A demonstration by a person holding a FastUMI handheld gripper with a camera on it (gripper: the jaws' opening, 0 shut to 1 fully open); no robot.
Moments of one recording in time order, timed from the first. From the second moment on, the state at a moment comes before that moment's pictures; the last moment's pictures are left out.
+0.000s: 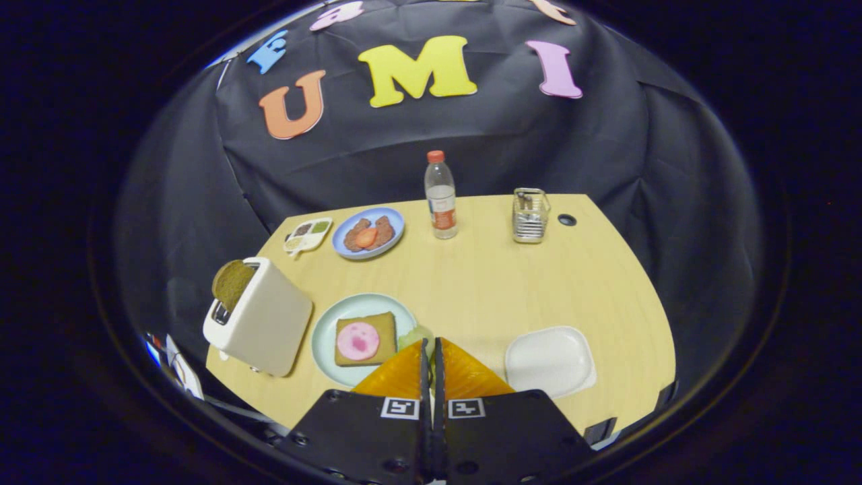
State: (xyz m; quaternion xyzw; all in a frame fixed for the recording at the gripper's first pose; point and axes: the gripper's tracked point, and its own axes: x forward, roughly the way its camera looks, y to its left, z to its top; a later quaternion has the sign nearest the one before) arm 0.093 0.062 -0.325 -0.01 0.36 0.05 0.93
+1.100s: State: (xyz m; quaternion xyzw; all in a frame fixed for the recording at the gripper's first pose) arm 0.167 0.219 -0.435 -0.03 0.47 0.11 0.88
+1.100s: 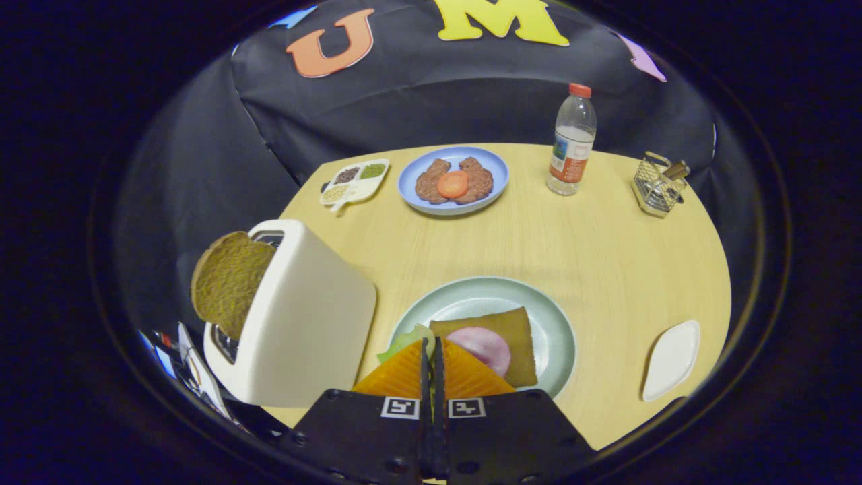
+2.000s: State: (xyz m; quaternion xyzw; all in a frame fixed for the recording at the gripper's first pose) arm 0.212 0.174 -0.453 -0.03 0.46 0.06 0.88
